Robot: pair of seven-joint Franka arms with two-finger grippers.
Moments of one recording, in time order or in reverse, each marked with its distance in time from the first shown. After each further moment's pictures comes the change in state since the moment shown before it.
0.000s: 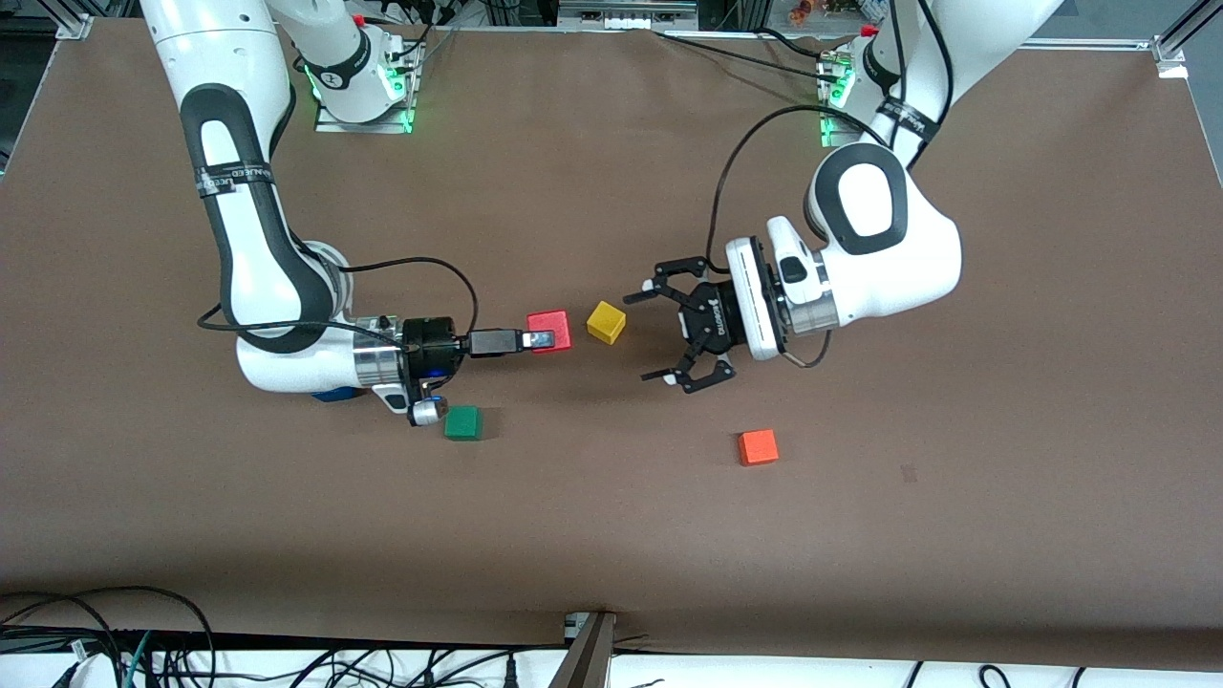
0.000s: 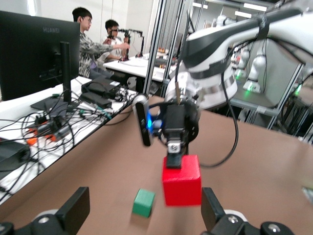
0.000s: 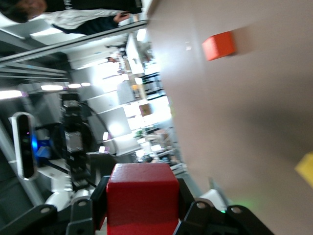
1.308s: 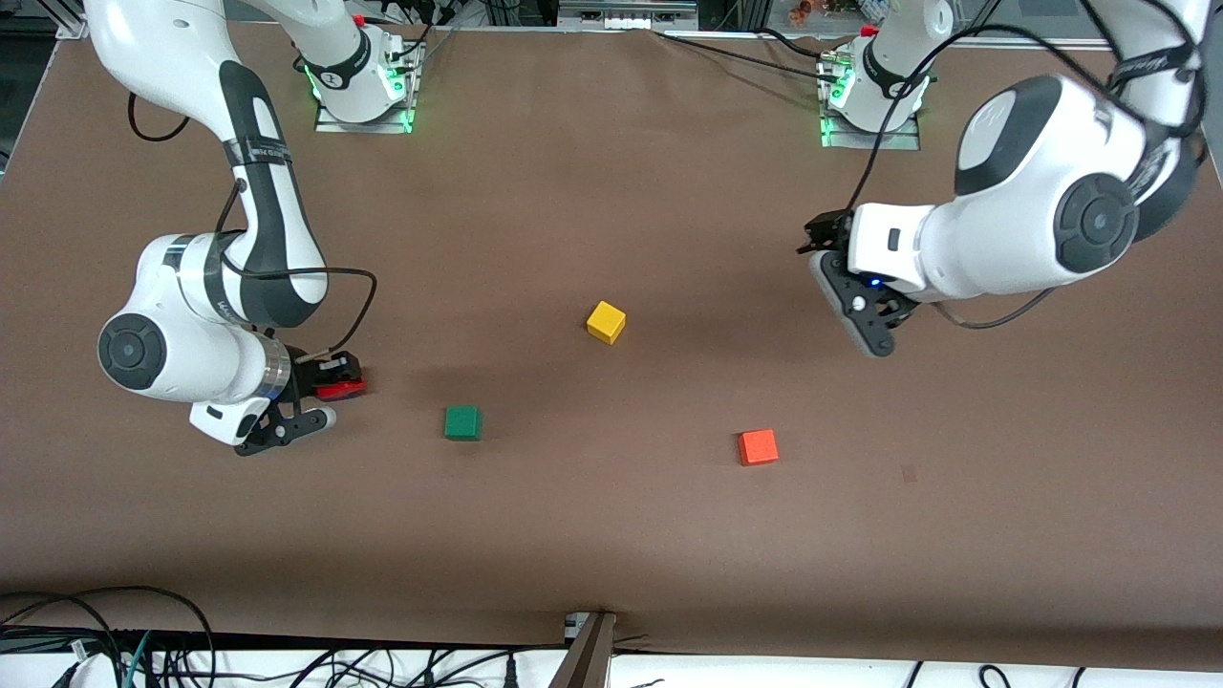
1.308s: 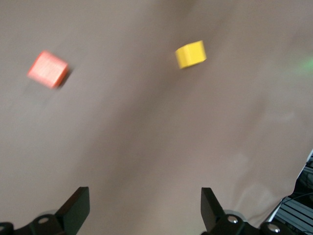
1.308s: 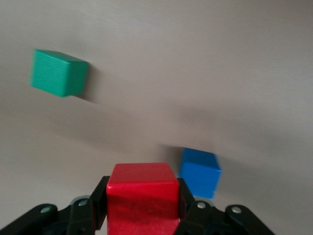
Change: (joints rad) left arm 0.168 -0.120 0.006 0.219 1.230 -0.890 -1.234; right arm 0.003 -0.056 -0.166 0.030 -1.294 0.223 -0.013
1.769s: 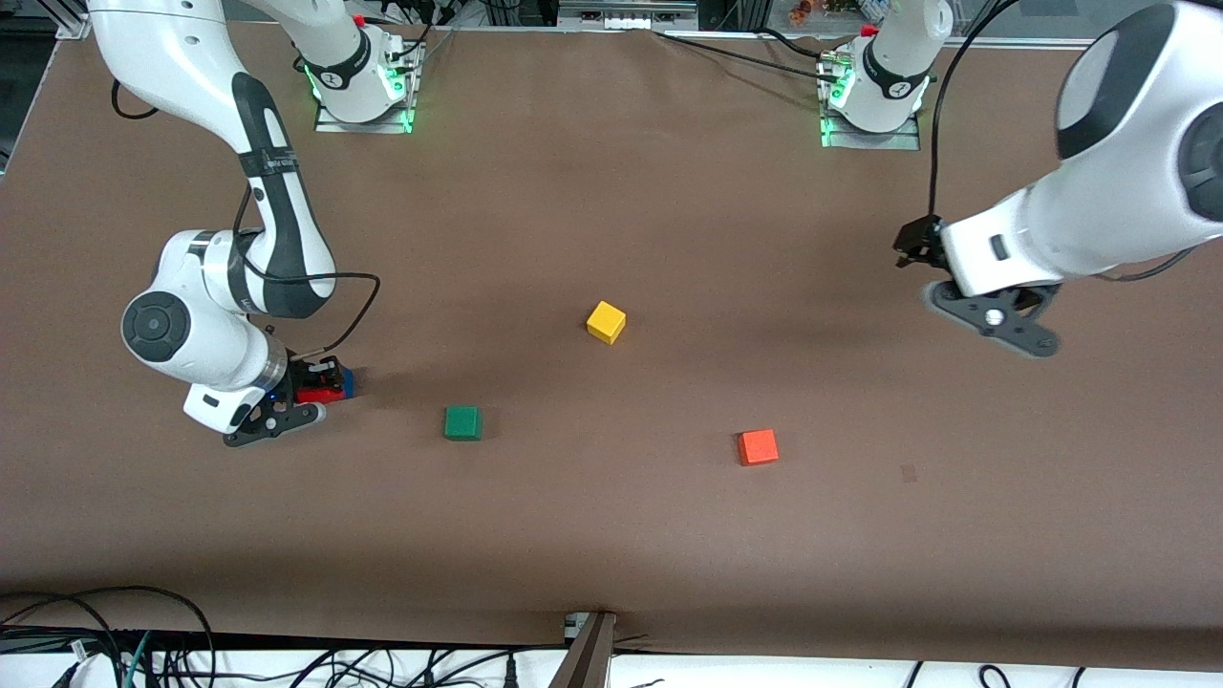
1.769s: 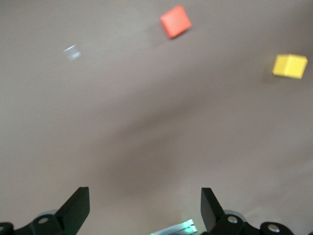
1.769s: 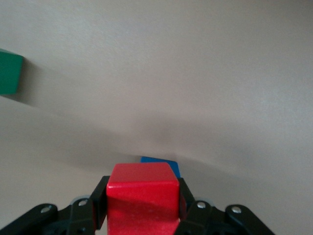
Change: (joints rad) left arm 0.012 -0.012 0.065 0.179 0.194 -0.188 -0.420; right arm 0.000 -0.037 -0.009 -0.210 -0.065 0.283 0.000
